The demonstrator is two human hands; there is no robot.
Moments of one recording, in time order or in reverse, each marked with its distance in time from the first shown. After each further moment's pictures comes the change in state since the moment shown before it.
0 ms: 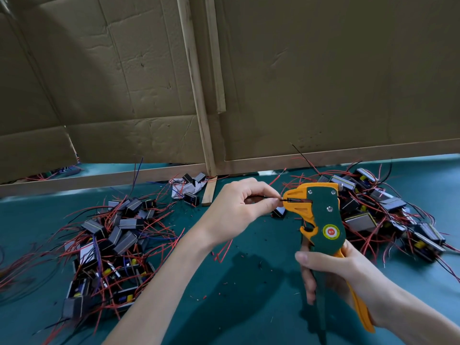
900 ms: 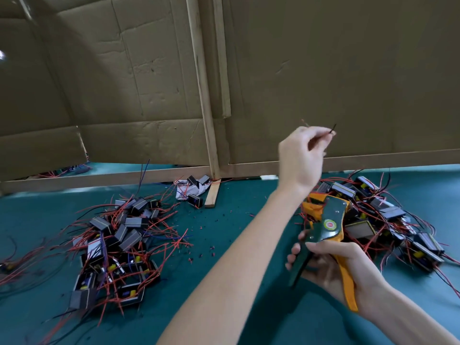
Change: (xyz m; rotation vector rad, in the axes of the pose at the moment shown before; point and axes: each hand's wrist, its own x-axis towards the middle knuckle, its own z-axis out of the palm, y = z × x) left_hand 0.105 0.043 0.070 -0.094 0.483 0.123; right_hand 0.019 0.004 -0.016 0.476 0.055 0.098
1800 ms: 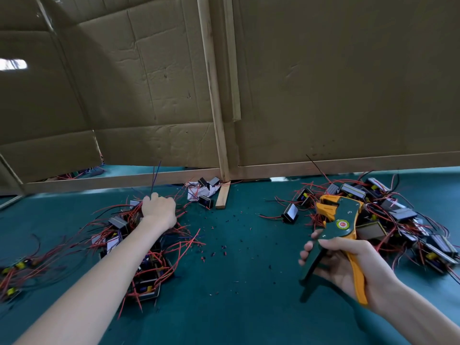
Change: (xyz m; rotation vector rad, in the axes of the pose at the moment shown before) left_hand -0.028 -0.154 -0.252 1.718 -0.544 -0.610; right_hand 0.006 0.000 -0.012 -0.010 0.071 -0.011
